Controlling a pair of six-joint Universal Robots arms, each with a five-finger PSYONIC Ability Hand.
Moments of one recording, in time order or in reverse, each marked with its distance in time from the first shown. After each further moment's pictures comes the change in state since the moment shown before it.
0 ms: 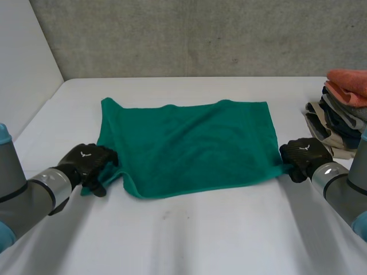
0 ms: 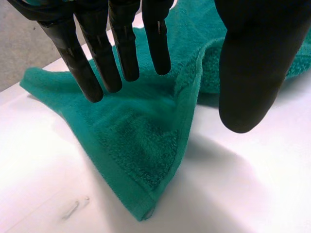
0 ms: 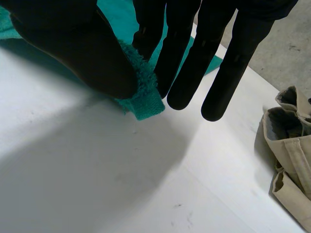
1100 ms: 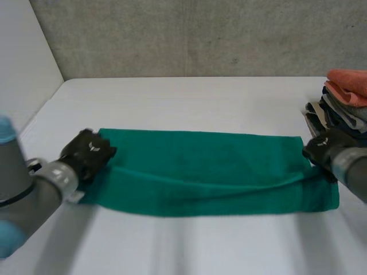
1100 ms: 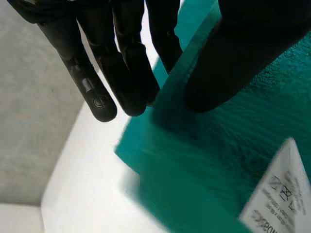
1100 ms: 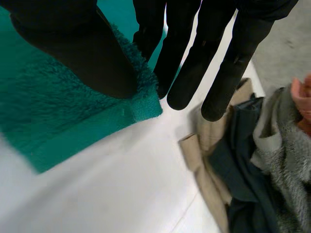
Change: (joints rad) left arm -0.108 0.052 0.045 0.016 -0.121 0.473; right arm 0.043 -0.125 -0.152 0.383 0.227 -0.426; left_hand 0.630 0.670 0.665 0.669 0.619; right_hand 0.000 0.000 0.000 0.000 0.000
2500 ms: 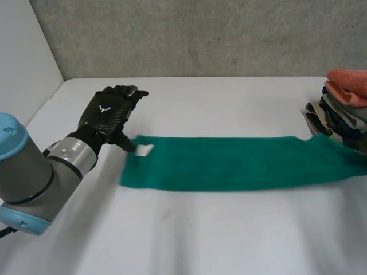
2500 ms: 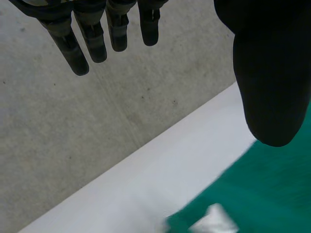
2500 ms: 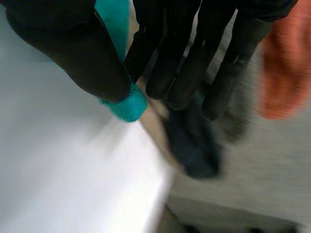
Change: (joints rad) left arm -0.076 0.004 0.019 0.356 0.087 -0.702; right arm -0.317 -0.009 0.233 -0.443 -0.074 -0.073; left_hand -0.957 -0.992 -0.980 -0.997 -0.931; right_hand 0.008 0.004 -0.007 -0.004 -0.050
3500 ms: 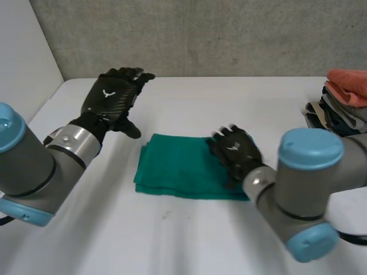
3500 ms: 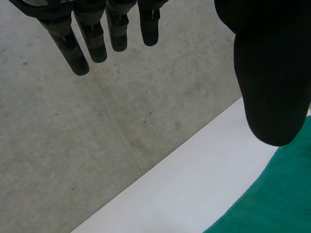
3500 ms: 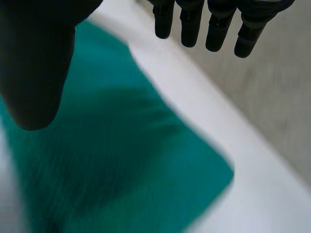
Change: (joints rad) left arm -0.050 0.025 0.061 0.002 -0.014 0.003; right arm 0.682 0.167 -0.214 0.063 -0.019 0.511; left_hand 0.000 0.000 0.000 0.000 0.000; right_hand -0.891 -0.964 -0.973 -0.979 -0.934
